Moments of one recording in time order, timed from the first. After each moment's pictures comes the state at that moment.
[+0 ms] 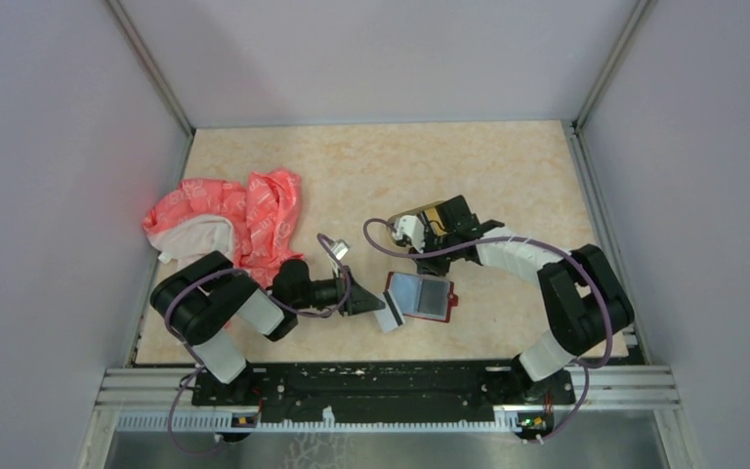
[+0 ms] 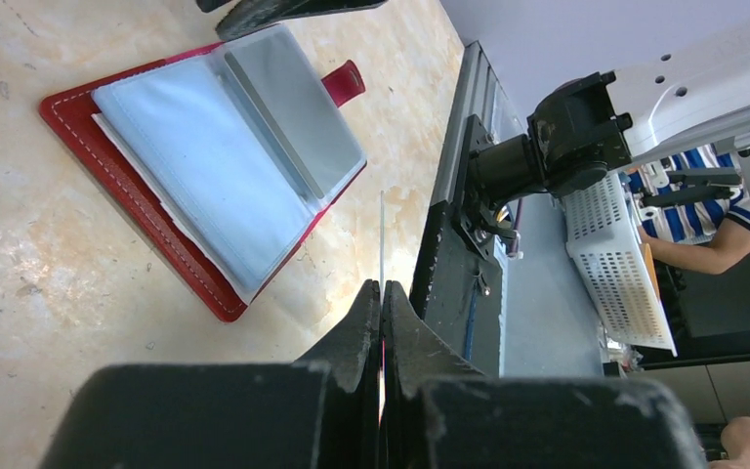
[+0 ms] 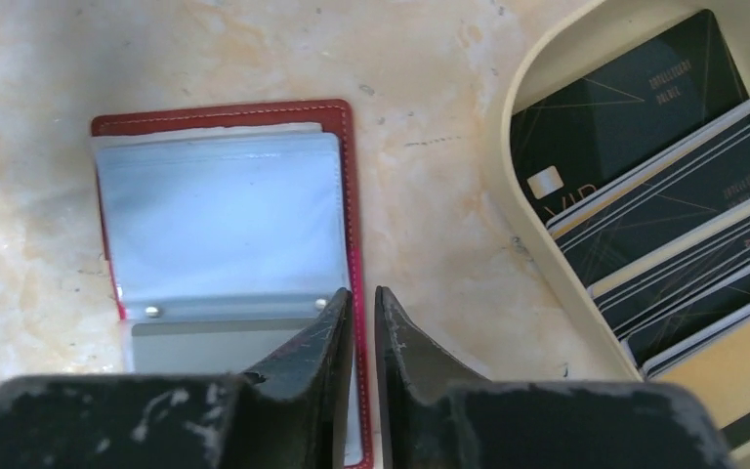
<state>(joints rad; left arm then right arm) -0.70 1.69 0.24 1.31 0.67 -0.81 0.49 1.55 0.85 -0.34 -0.55 -0.72</state>
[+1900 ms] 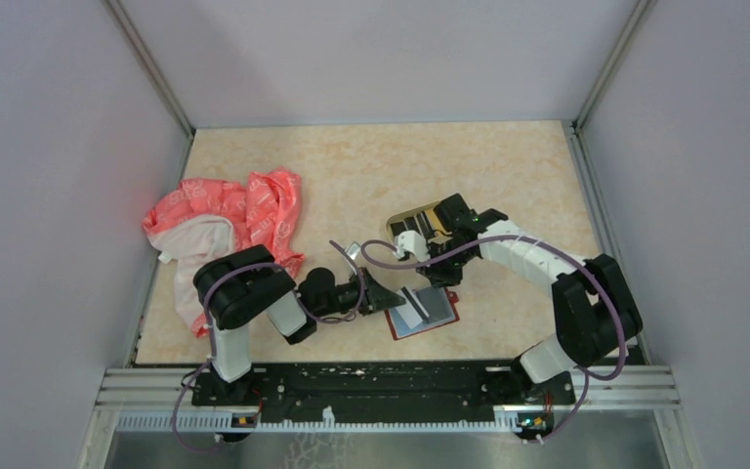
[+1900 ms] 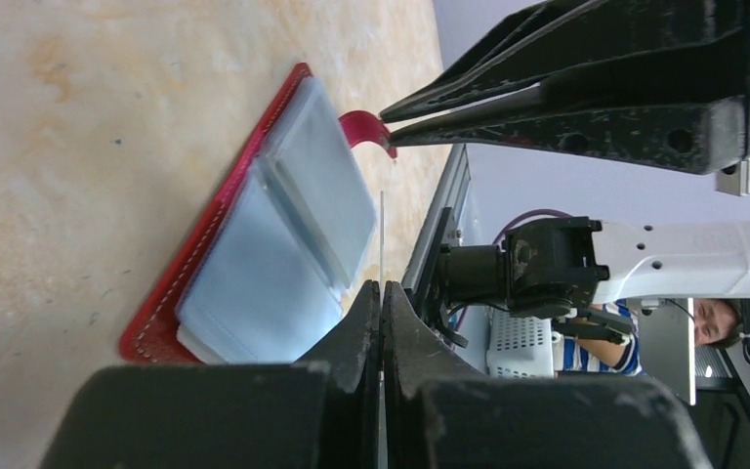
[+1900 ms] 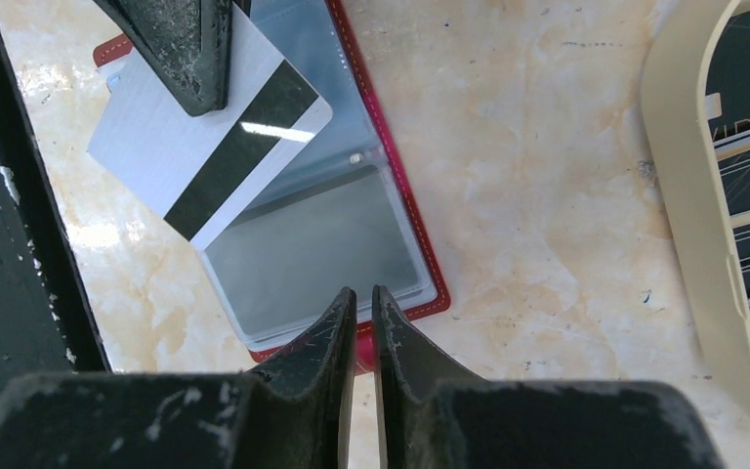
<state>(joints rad) -0.88 1.91 0.33 1.43 0.35 -1.19 0.52 1.49 0.96 -0.77 -0.47 -0.90</state>
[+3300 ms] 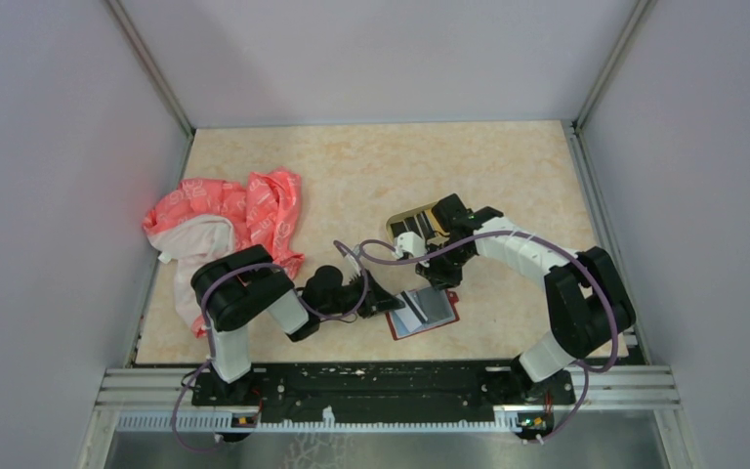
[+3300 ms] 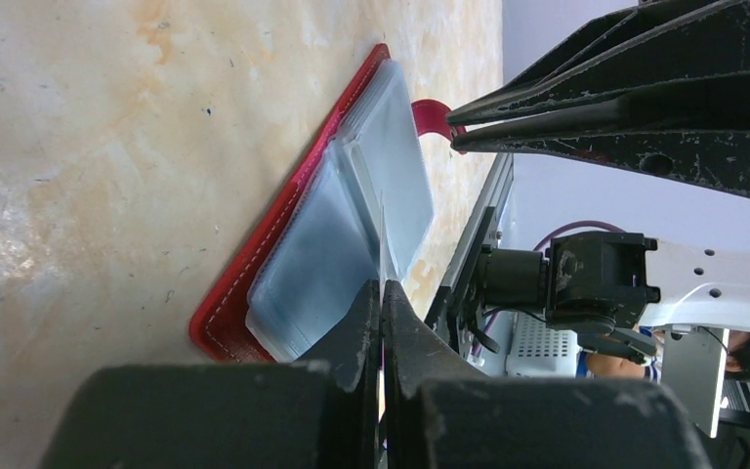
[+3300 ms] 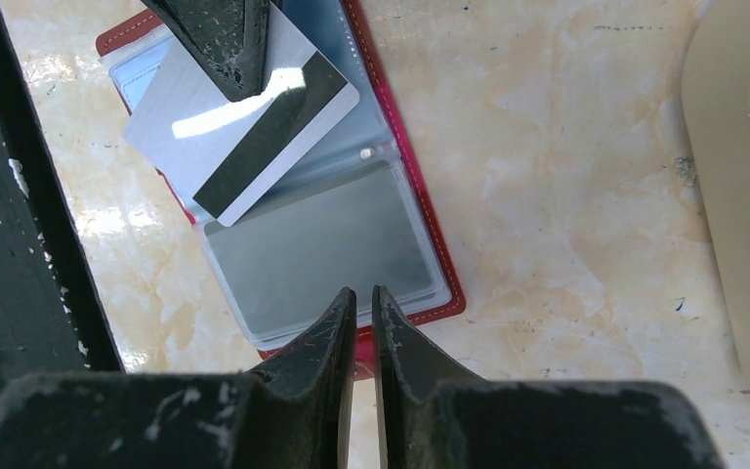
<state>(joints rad) -0.88 1.89 0.36 1.25 0.32 -1.18 0.52 1.54 0.98 -0.80 -0.47 -0.91</state>
